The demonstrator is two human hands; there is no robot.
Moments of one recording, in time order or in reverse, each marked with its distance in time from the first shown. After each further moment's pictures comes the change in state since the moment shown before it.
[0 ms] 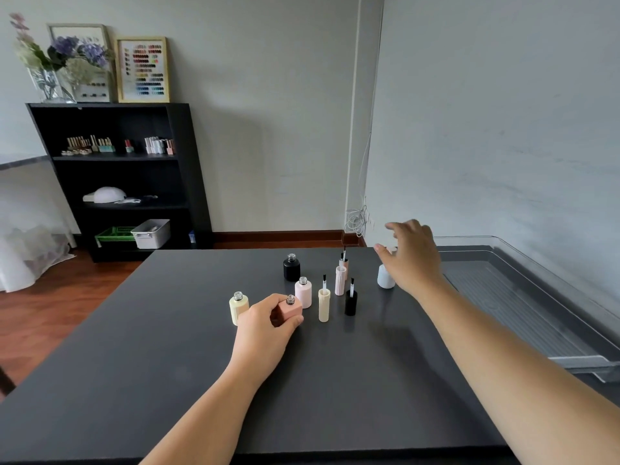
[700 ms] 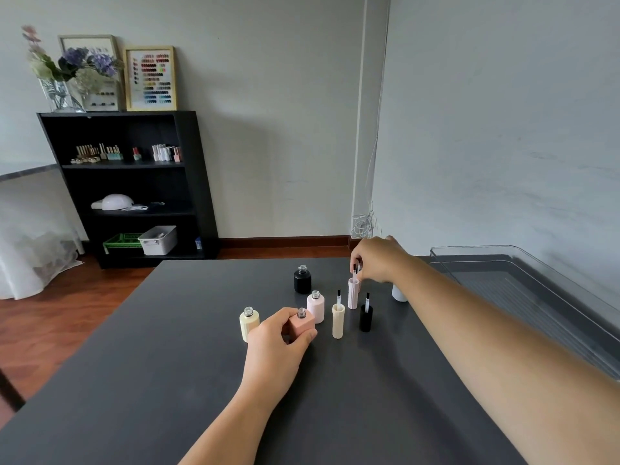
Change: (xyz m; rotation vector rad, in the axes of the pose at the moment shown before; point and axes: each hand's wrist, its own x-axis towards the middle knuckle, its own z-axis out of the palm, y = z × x) left_hand 0.003 -0.001 -0.001 -0.067 0.006 -0.031; right_hand 0.044 -0.054 0.026 -0.300 -0.566 -0.279
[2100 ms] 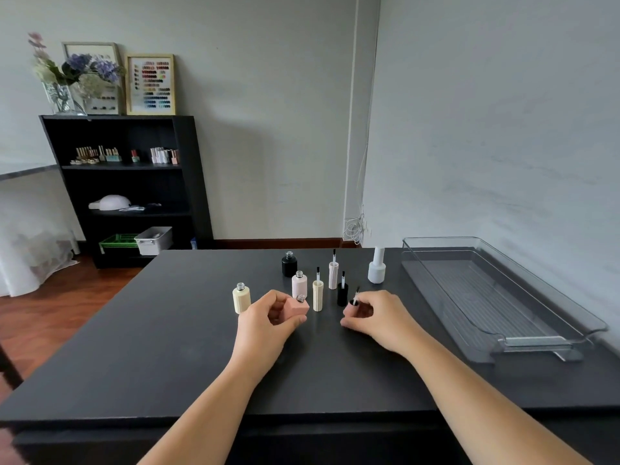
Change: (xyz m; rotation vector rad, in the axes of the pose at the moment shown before) left_hand -0.031 0.002 0.000 -0.116 0.024 0.090; right_hand -0.151 -0.013 0.052 0.775 0.107 0.108
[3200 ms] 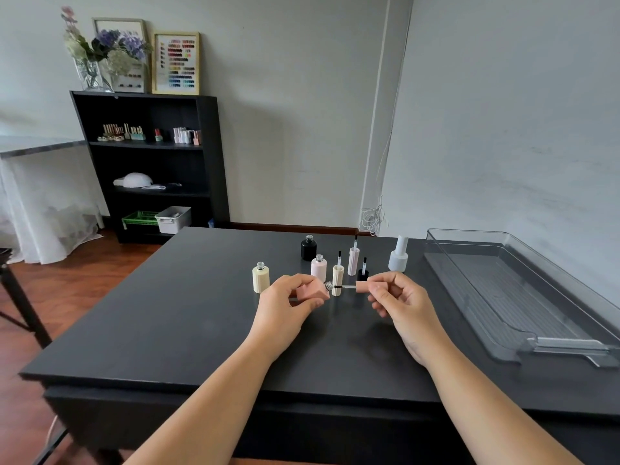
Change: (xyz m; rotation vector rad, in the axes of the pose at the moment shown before) left_hand 0.001 0.002 -0.003 0.040 -0.080 0.013; right_hand -0.009 0.002 0.019 0.691 0.174 -0.111
